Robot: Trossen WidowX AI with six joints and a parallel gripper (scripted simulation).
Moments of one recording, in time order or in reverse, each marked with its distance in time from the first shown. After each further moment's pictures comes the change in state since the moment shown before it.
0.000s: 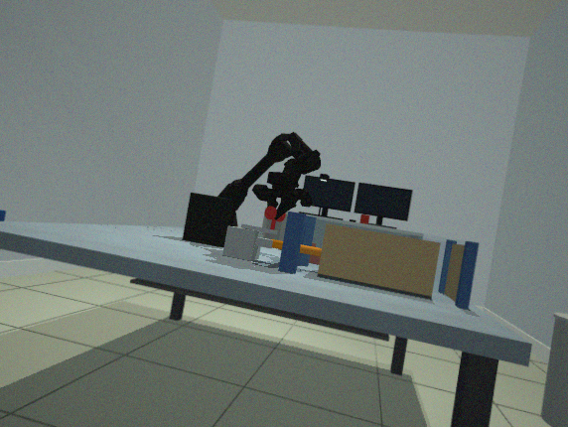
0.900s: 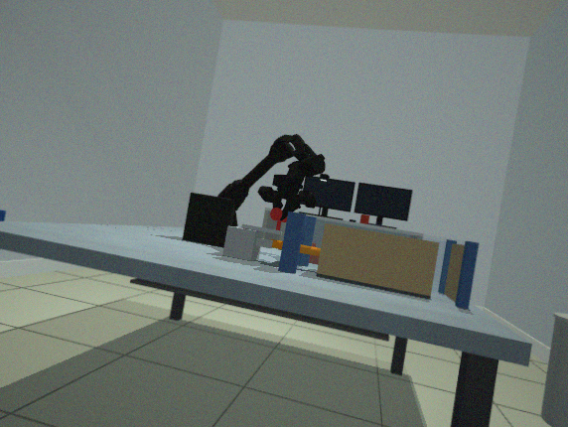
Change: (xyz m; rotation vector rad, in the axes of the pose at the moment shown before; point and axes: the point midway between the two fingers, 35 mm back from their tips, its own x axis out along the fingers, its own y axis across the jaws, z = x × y) arm -0.018 -0.007 -0.039 -0.008 0.012 0.004
